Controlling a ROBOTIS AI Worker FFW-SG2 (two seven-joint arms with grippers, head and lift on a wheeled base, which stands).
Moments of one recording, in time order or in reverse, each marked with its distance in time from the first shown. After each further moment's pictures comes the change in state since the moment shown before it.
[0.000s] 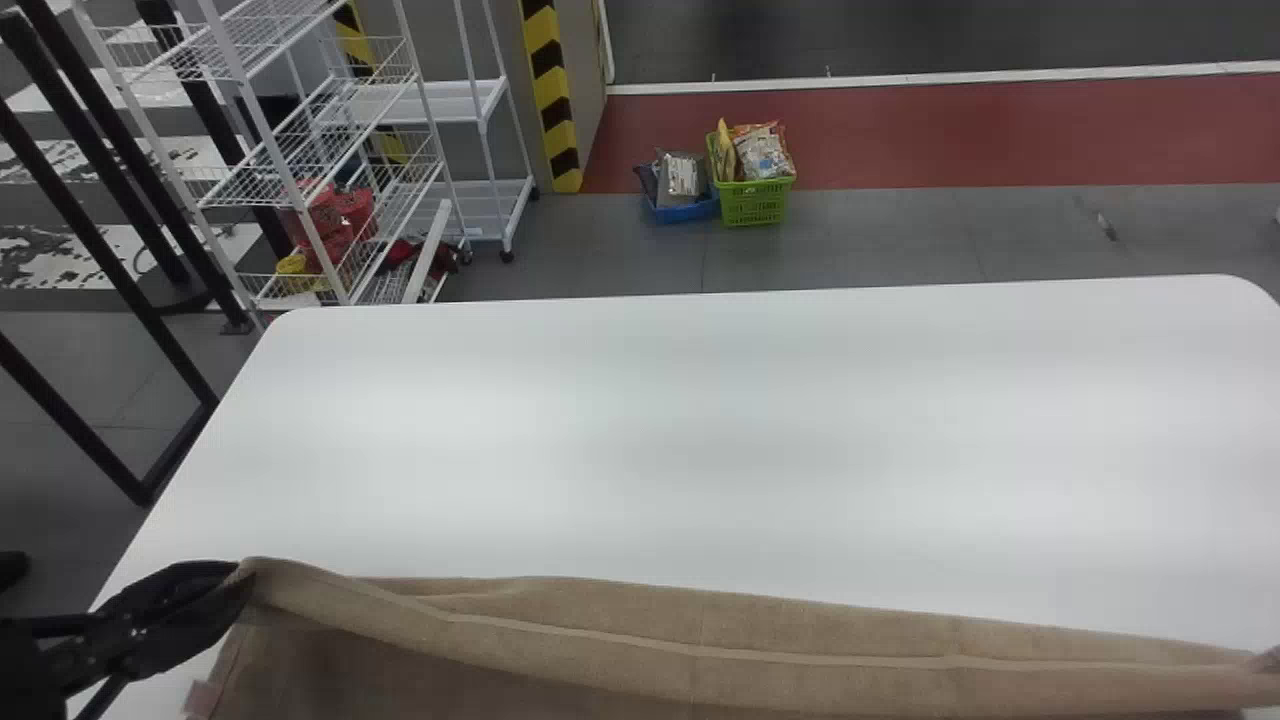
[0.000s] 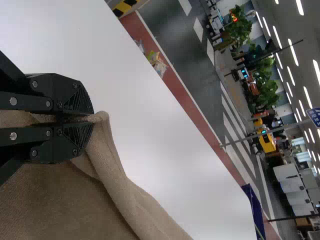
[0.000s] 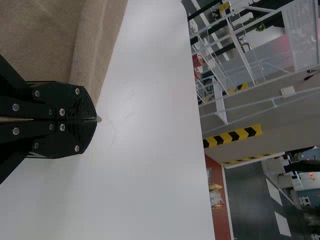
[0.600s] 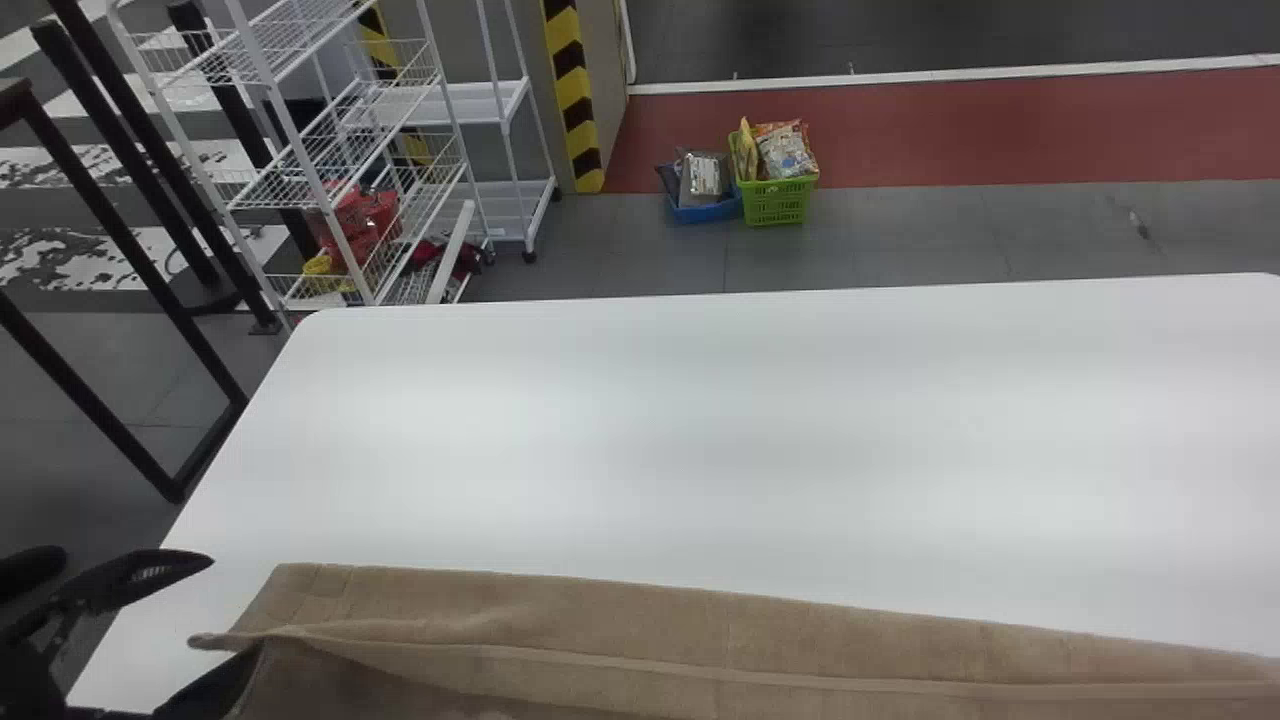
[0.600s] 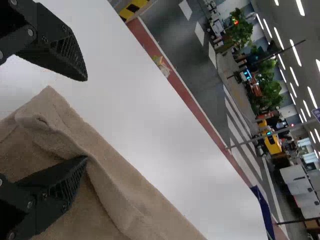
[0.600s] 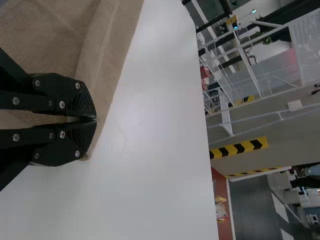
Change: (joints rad) left arm 0.006 0.001 0.056 0.036 0.013 -0.085 -0.010; right arm 0.016 -0.004 -0.026 0.036 0.040 -0.106 0.073
